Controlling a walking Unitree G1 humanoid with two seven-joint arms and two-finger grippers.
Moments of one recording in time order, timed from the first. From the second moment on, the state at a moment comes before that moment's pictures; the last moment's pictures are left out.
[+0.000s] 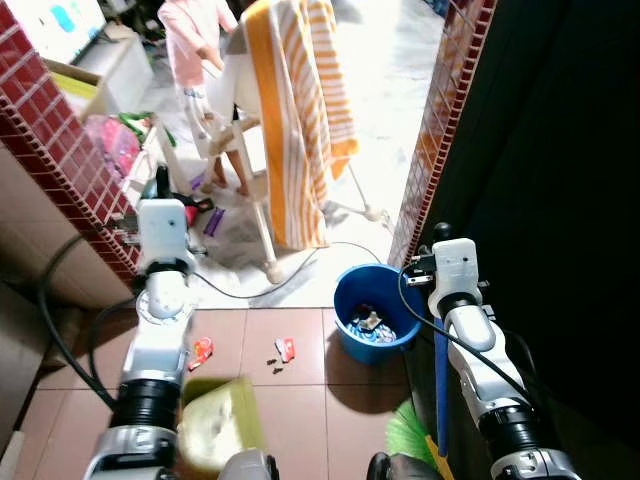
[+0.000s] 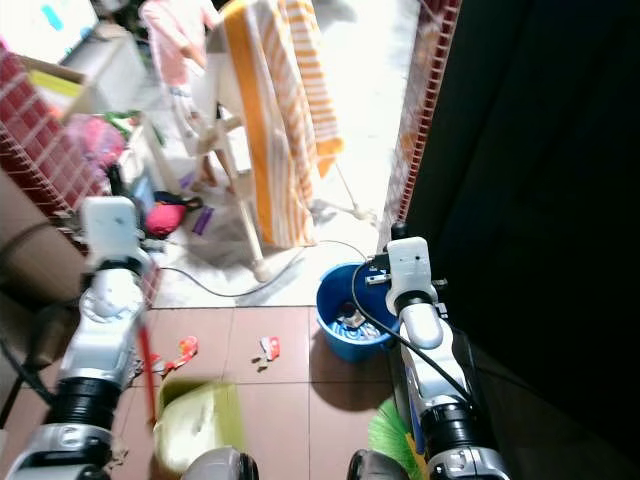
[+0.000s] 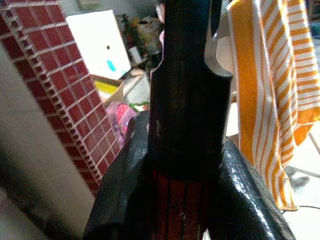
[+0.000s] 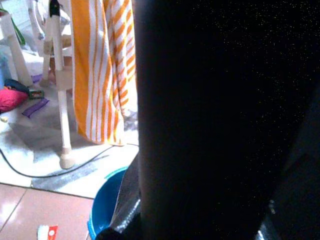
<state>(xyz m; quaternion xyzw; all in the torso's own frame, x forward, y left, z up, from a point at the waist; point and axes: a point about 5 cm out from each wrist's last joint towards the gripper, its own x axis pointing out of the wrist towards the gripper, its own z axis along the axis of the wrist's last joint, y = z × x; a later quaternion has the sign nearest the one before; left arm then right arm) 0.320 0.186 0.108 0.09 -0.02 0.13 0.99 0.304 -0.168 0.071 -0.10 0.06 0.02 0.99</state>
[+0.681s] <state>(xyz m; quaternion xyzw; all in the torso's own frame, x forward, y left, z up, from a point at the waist) 0.306 0.151 0.060 0.03 0.03 0.07 1.00 0.314 -0.137 0.090 -0.01 0.01 0.05 1.00</state>
